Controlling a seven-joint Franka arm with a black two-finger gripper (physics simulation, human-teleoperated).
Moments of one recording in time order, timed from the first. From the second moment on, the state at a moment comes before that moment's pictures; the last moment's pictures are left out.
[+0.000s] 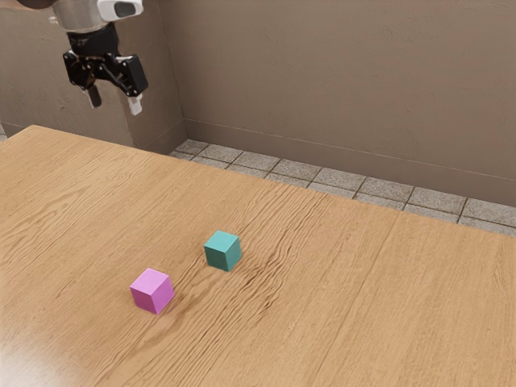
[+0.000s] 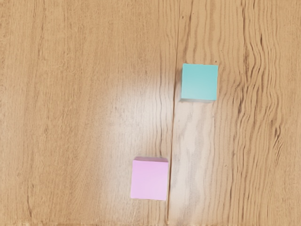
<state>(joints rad) -0.03 -0.07 0.09 -1.51 0.03 1.48 -0.01</state>
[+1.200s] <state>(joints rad) -0.09 -0.04 0.03 -1.77 0.04 1.67 -0.05</state>
